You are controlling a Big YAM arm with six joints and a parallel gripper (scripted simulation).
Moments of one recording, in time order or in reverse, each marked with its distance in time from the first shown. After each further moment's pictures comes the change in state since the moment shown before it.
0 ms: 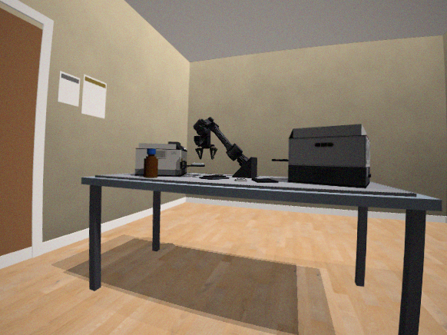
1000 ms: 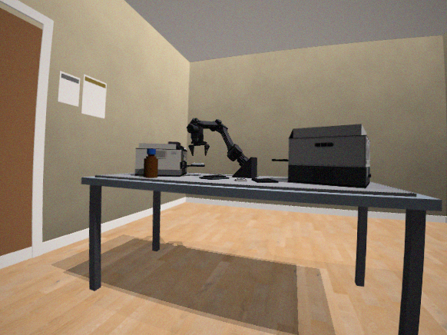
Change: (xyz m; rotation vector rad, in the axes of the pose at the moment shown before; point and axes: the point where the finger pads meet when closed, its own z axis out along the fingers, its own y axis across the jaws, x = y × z) arm 0.043 -0.094 -0.025 -0.005 -0.016 -0.317
